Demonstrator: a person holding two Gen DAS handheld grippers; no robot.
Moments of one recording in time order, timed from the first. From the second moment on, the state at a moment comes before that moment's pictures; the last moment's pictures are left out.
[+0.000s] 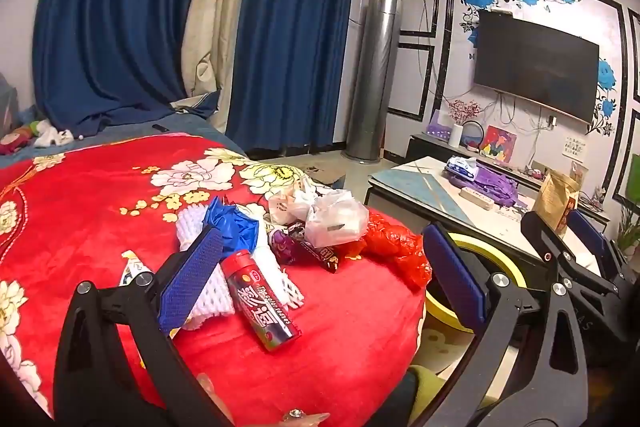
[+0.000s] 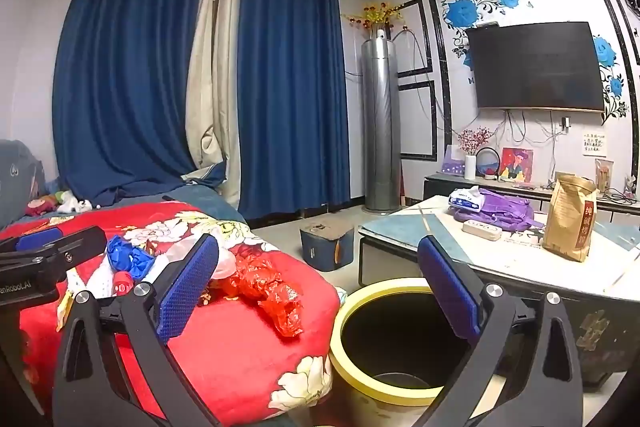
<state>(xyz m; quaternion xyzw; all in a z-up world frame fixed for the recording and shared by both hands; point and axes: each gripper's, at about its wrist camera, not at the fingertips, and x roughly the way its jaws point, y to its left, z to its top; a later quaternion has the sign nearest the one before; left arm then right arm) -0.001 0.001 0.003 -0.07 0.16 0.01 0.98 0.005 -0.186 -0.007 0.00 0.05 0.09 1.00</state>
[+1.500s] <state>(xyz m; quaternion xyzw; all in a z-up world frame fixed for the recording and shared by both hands) -0.004 0.000 0.004 -0.06 0.16 0.00 0.98 0.015 -0.192 -0.011 0.00 0.06 0.08 0.99</state>
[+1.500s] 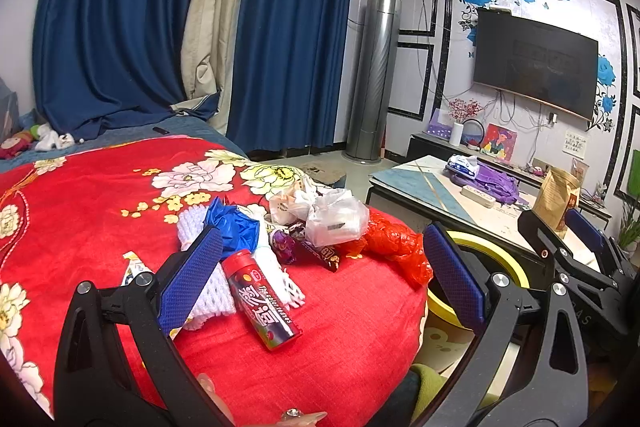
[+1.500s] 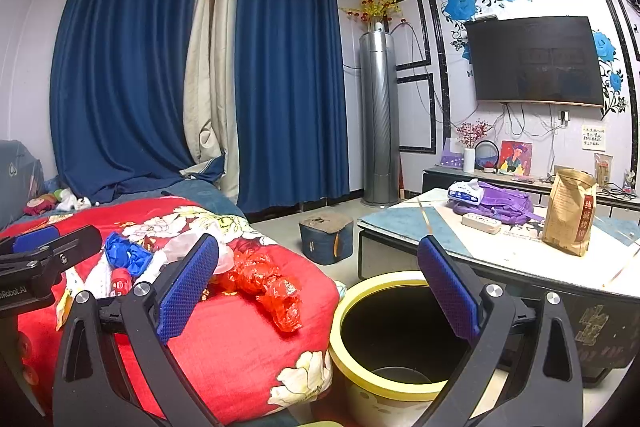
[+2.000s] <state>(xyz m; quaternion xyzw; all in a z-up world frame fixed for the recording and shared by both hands) -0.001 0.021 0.004 -0.08 0.16 0.03 0.98 0.019 -0.179 -0.014 0.00 0.08 0.12 0.99</state>
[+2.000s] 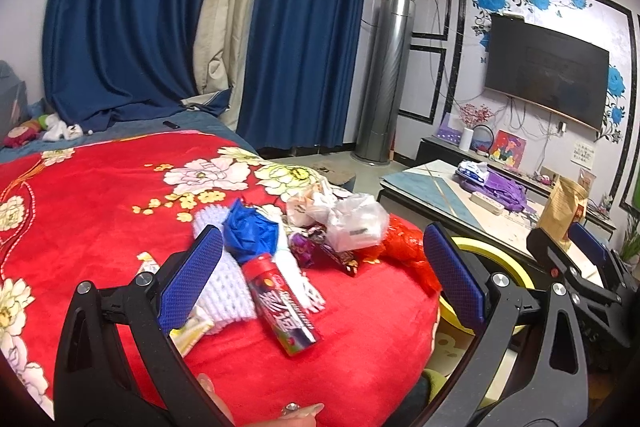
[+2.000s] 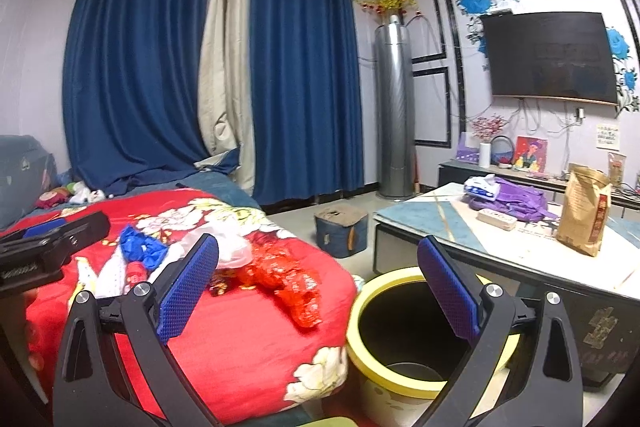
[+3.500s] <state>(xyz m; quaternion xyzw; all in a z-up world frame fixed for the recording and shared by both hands) 0.106 0.077 -0.016 -0.04 0.34 0.03 0.94 0.172 -0.135 -0.060 -0.05 0.28 0.20 0.94</state>
